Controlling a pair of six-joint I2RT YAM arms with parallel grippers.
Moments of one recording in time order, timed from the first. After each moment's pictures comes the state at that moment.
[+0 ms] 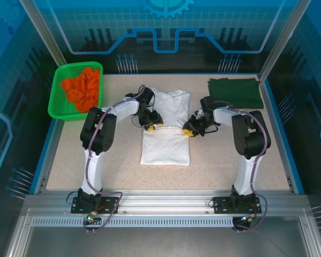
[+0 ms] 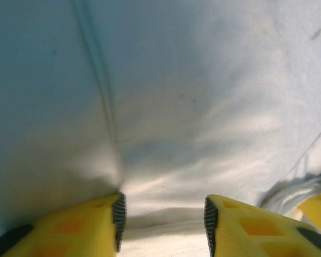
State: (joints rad) left arm -0.37 2.16 1.61 -0.77 0.39 -0.70; right arm 0.24 1.97 1.19 -0.50 -0.66 0.75
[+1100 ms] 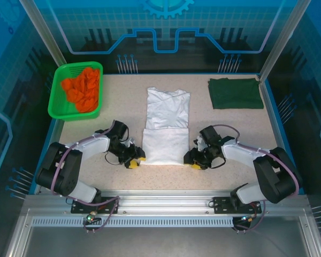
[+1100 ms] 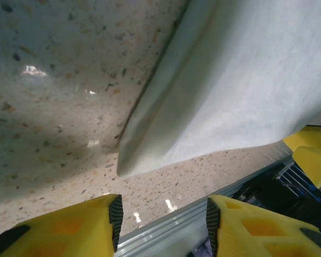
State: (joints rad) left arm -0.30 1.49 0.69 -0.60 0.70 -0.79; right arm 0.46 1.43 0.62 -0.48 -0.57 0.65
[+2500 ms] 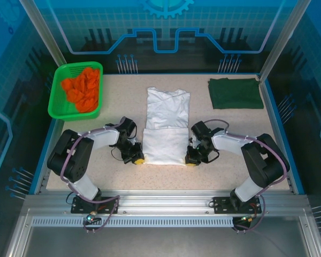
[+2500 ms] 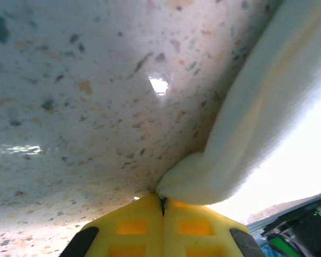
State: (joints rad) left arm -0.37 1.66 0.83 -0.68 0.53 -0.77; right arm 0.51 1.60 0.78 -0.62 -0.47 0.60
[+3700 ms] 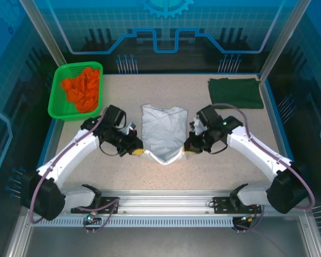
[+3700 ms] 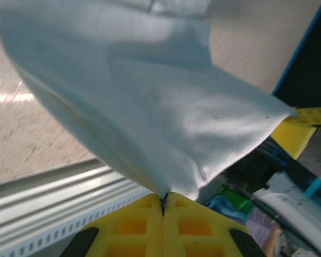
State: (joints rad) left arm -0.35 1.28 1.04 -0.95 0.71 -0.83; right arm 0.49 1.33 1.09 -0.96 -0.53 0.64
